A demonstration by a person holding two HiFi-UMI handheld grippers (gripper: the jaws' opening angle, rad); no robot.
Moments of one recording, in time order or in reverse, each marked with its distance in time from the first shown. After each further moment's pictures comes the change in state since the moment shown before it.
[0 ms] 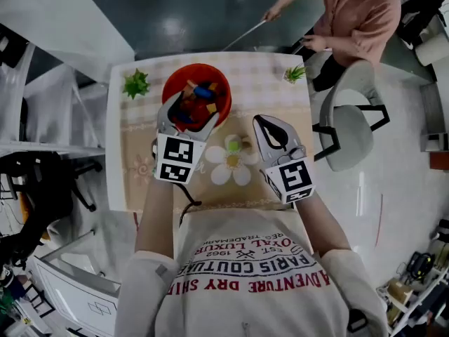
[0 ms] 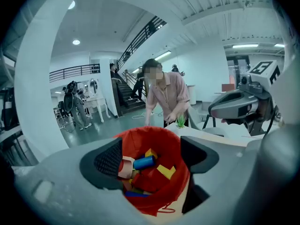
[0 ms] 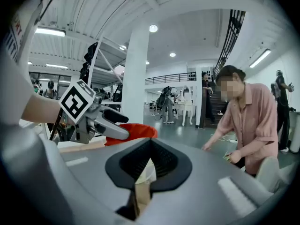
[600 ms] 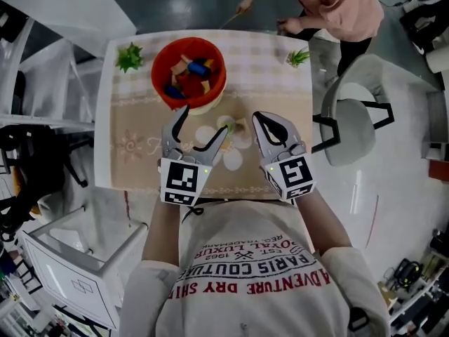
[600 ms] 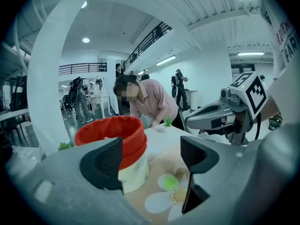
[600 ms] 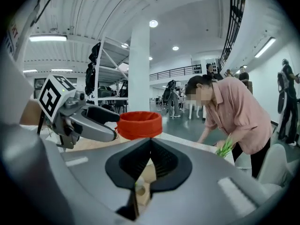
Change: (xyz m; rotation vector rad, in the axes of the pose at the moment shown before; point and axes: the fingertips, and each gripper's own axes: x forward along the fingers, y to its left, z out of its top) left arm -0.038 -0.084 -0.024 -0.103 -0.046 0.031; right arm -0.024 0.003 -0.048 0.033 0.055 0.099
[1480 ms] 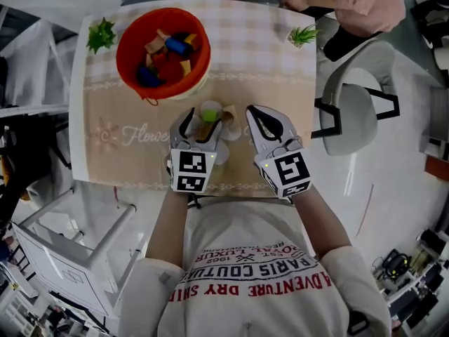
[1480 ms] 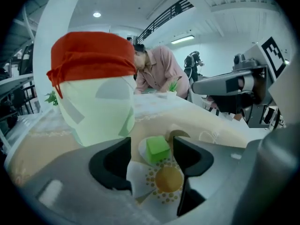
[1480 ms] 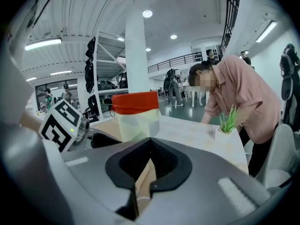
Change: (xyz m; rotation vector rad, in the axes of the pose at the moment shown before) left arm 0.066 -0.043 -0.146 -0.169 0.272 0.066; right arm 0.014 -0.017 -0.079 0.069 0.104 0.062
